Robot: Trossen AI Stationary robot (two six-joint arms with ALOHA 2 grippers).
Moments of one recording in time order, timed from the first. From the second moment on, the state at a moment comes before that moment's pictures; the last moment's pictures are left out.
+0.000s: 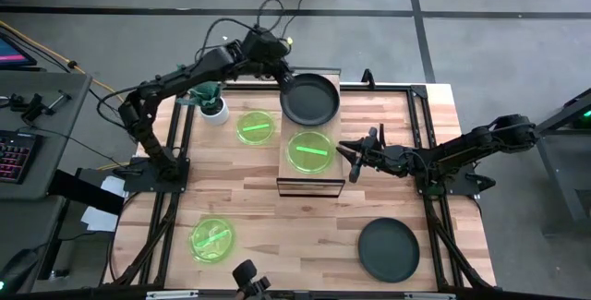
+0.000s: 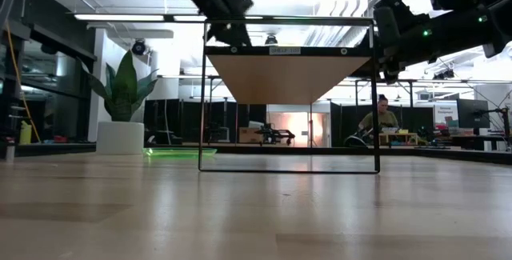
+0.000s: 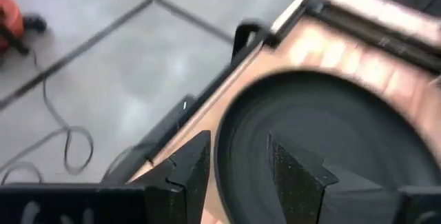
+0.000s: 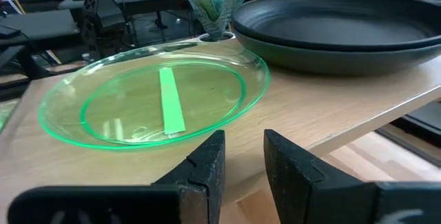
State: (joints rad) left arm 0.58 1.70 1.63 -0.58 -0.03 -0.04; right arm 0.10 1.21 0.26 0.77 0.53 0.17
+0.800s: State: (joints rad) left arm 0.35 0.99 0.57 0.06 0.20 0.09; right arm 0.28 0.95 0.26 0.72 0.75 -0.01
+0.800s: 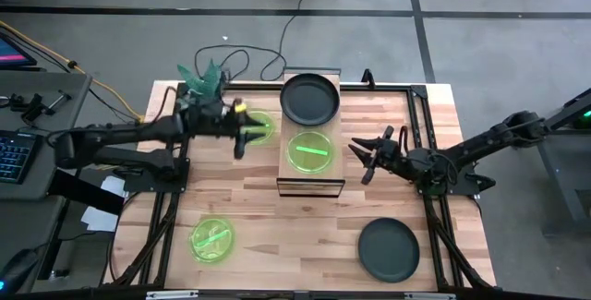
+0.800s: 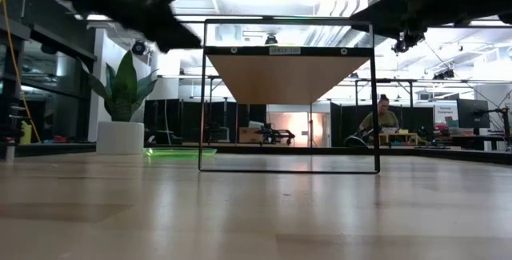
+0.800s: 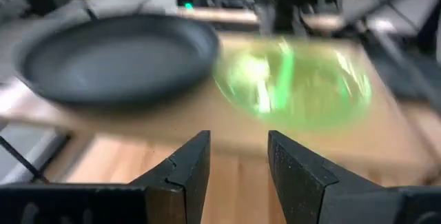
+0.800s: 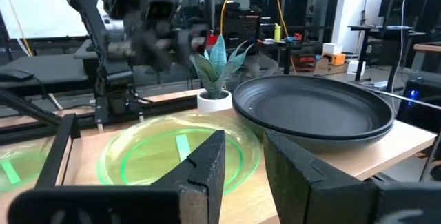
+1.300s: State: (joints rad) left arm 0.13 1.25 0.45 0.00 -0.07 0.17; right arm 0.28 0.95 0.26 0.71 0.78 0.00
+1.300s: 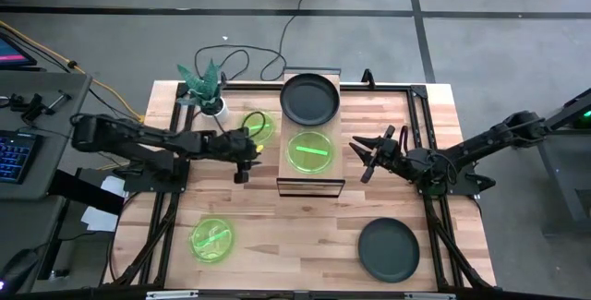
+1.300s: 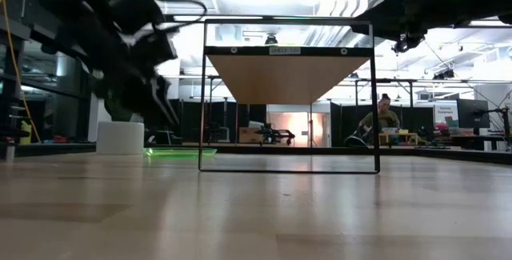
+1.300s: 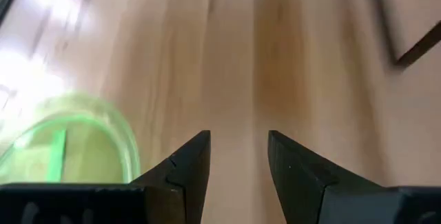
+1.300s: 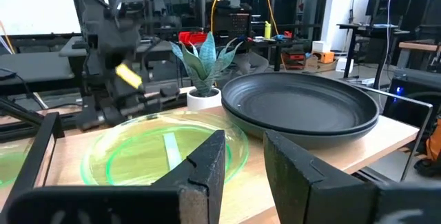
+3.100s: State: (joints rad) left arm 0.24 1.37 0.59 -0.04 -0.25 0.28; right arm 0.28 0.95 0.26 0.68 0.77 0.03
